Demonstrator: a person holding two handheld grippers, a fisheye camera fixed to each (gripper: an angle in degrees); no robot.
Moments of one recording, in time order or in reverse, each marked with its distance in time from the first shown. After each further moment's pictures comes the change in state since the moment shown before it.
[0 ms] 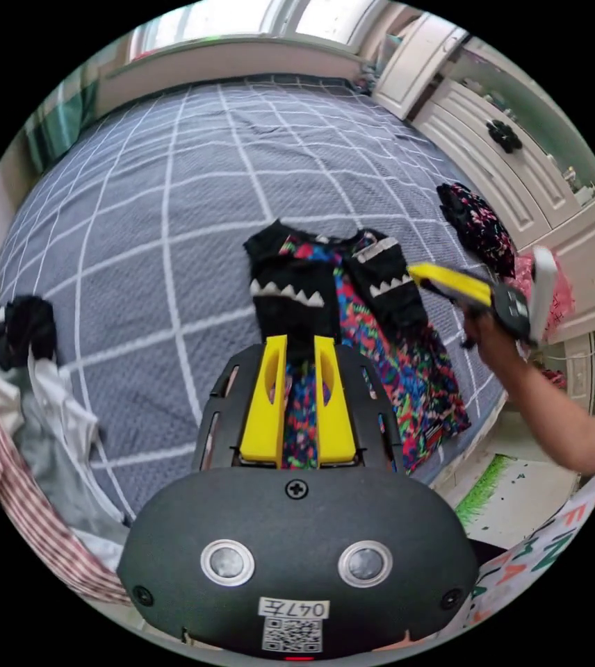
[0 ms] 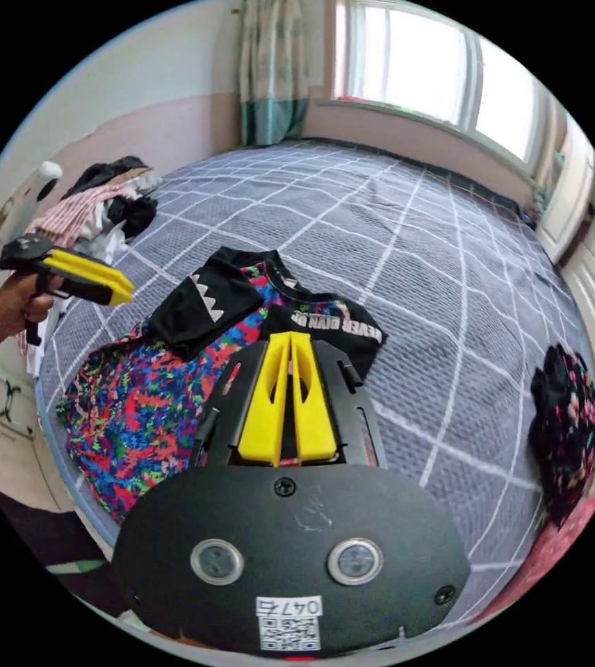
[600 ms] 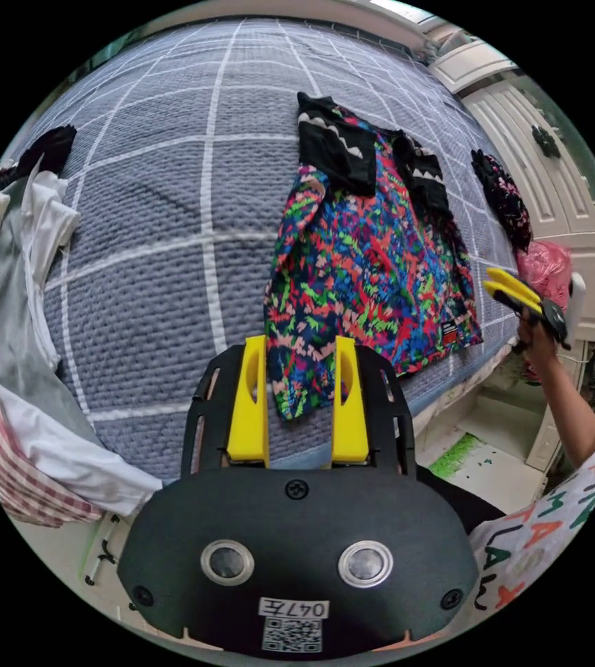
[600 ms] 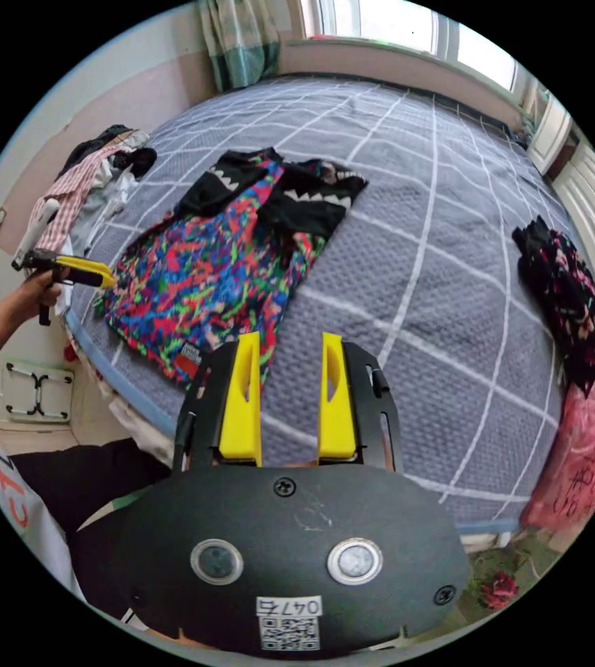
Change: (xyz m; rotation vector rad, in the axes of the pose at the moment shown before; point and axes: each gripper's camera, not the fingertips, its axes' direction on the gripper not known) left arm -0.102 0.148 0.018 -0.257 0.033 -0.164; right arm 0.014 0.106 -0.089 -0.294 -0.052 0.160
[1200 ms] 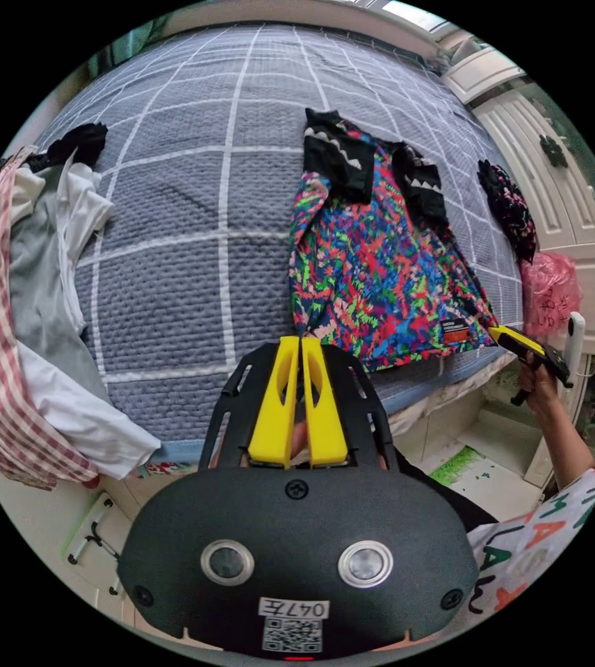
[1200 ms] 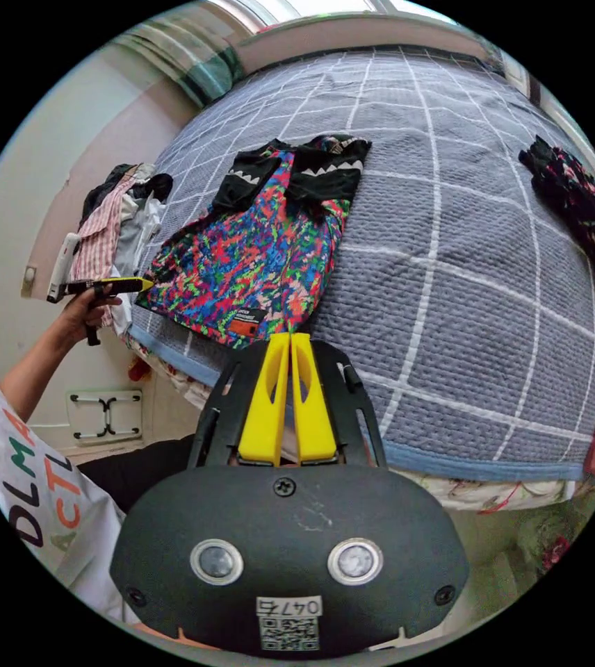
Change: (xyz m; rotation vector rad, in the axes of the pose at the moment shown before) left arm -0.050 0.011 -0.048 0.073 -0.004 -0.049; right arm 0.012 -0.002 -0.063 -0.040 -0.244 0.165
